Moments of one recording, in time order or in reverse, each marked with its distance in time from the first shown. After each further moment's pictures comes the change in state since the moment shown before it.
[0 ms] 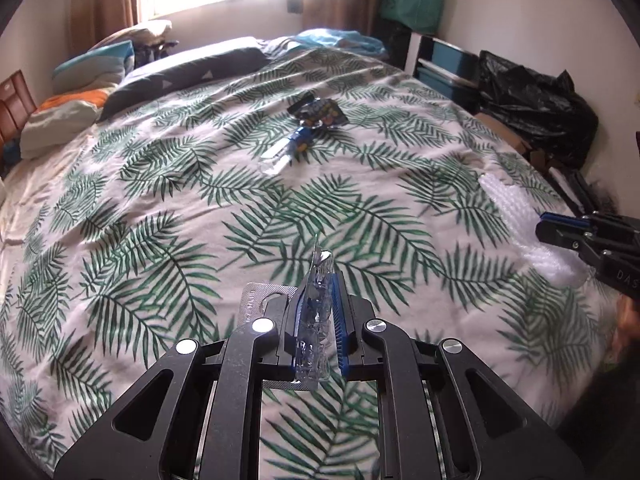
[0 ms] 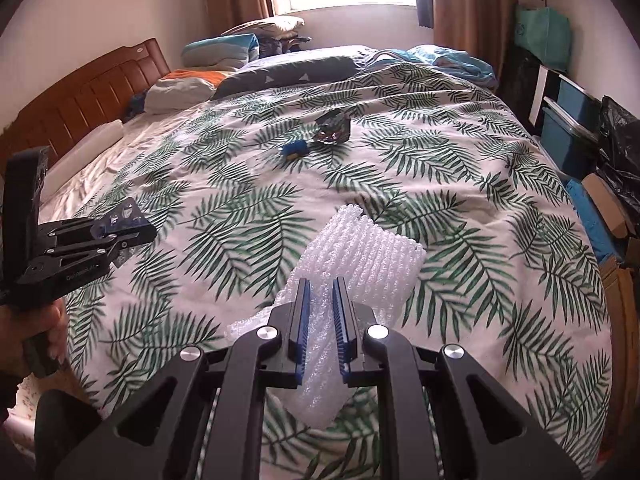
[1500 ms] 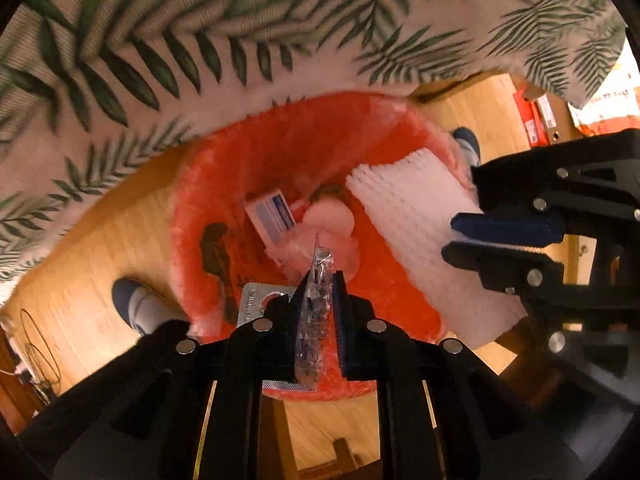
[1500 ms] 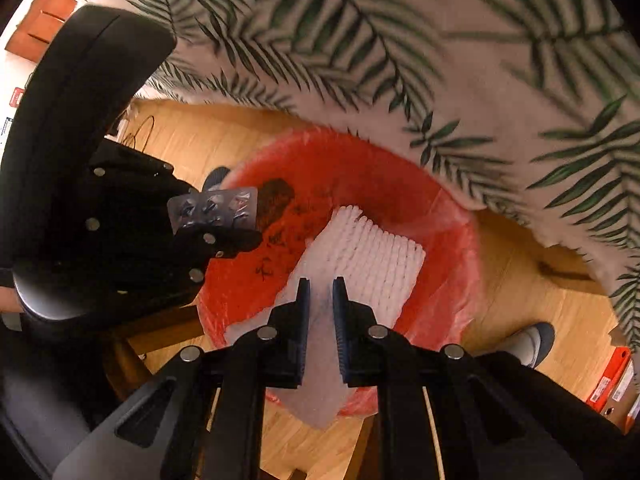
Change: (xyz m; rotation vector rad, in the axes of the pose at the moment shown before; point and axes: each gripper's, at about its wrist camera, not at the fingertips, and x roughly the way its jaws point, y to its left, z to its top) left arm 0.074 -0.126 -0.334 0.074 0.824 -0.228; right arm 0.053 0.091 -0.330 -0.030 0.688 0.215
